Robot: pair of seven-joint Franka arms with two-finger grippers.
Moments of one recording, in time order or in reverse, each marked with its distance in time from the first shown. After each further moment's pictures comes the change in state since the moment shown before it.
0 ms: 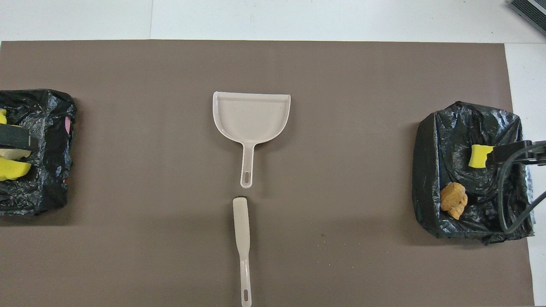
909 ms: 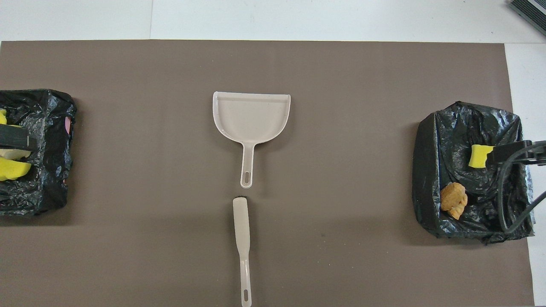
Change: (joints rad) left arm 0.000 0.000 -0.002 0.003 0.000 0.001 -0.001; right arm 0.000 0.000 0.000 0.000 0.000 0.000 0.000
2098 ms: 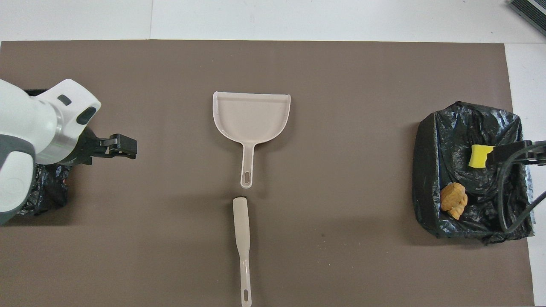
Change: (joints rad) left arm -0.141 0.010 0.021 -0.302 -0.001 0.216 -0.163; right arm 0.000 0.000 0.000 0.000 0.000 0.000 0.000
